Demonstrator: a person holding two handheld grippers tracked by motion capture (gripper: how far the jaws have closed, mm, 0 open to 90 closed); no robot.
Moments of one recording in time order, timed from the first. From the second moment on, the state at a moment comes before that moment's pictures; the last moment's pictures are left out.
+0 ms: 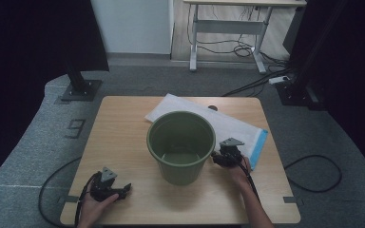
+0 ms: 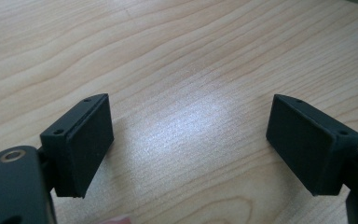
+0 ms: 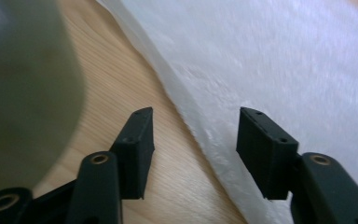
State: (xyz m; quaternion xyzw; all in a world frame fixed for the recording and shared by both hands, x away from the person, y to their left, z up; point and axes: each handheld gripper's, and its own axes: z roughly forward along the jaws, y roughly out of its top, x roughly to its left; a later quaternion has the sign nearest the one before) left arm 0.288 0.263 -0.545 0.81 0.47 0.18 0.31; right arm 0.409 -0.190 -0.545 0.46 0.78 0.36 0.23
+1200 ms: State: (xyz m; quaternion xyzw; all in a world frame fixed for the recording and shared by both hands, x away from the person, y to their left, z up) left arm 0.300 0.265 -0.545 0.81 0.47 0.17 0.32; right arm 0.273 -0.315 -0.551 0.50 0.74 0.37 0.25
